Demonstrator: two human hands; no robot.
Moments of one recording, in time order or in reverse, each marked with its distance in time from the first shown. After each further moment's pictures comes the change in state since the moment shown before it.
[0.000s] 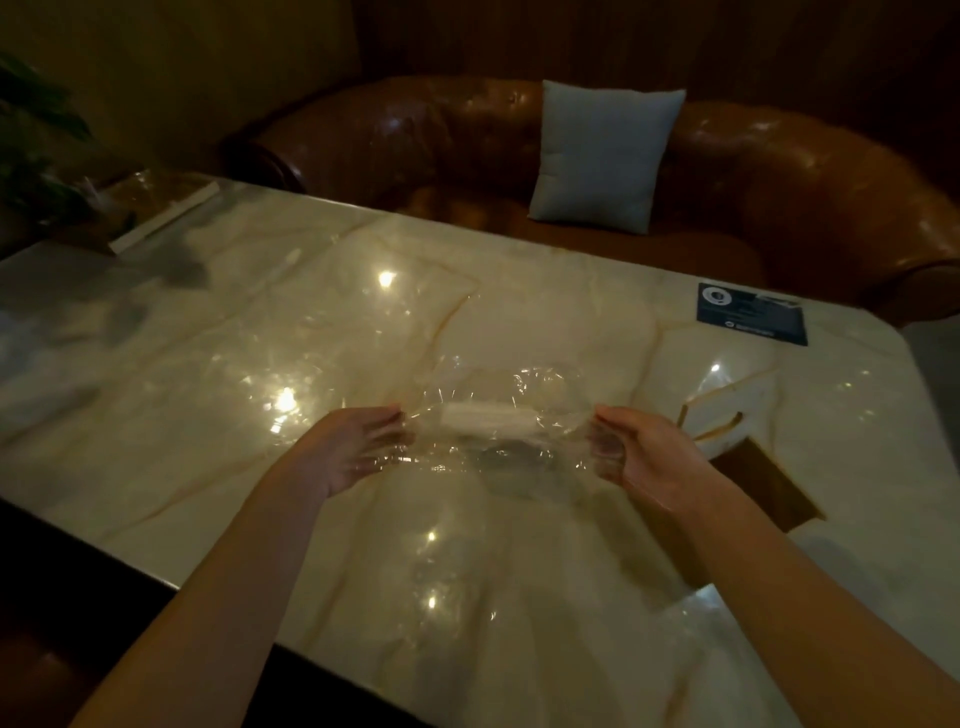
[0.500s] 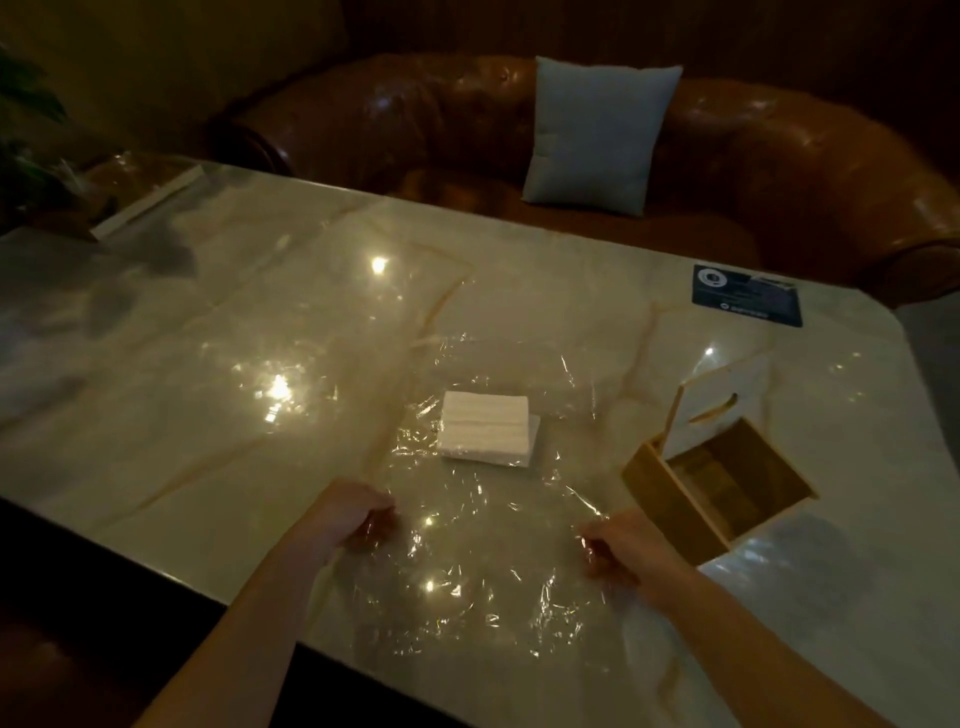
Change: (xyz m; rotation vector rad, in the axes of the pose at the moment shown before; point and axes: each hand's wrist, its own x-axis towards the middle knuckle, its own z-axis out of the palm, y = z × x) left_hand -0.001 -0.081 -0.015 0.535 0.310 -0.044; right_hand 0.000 0.108 -0.031 -0.374 0.219 0.179
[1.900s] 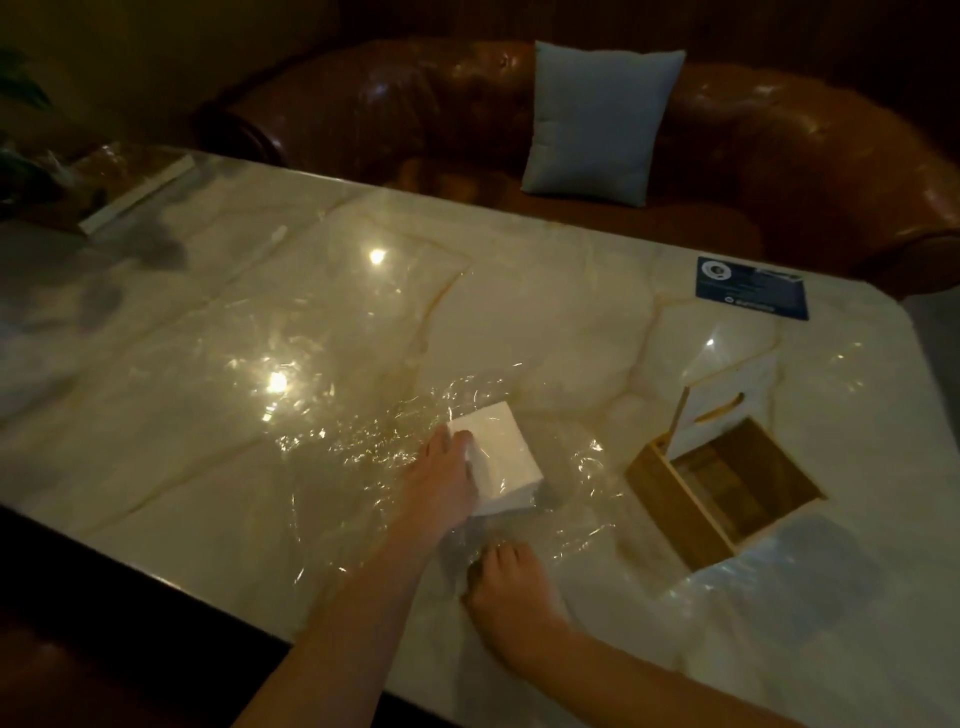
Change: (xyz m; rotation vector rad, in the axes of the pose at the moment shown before) left_hand 0.006 0.036 0.090 0.734 0.106 0.520; right_hand -0.033 0.033 0.103 -1.761 0.092 -0.965
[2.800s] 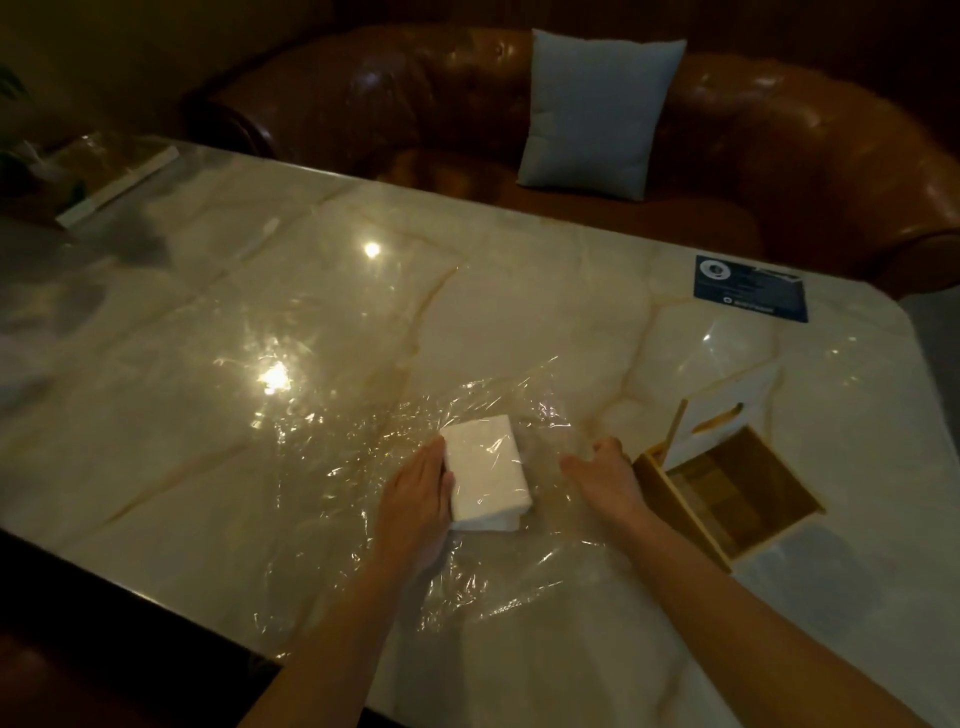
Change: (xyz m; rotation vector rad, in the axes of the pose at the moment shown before) left_hand -0.013 -0.028 0.022 -0.162 0.240 0.131; right_hand 0.040 0.133 -0.023 1.374 0.081 0.972
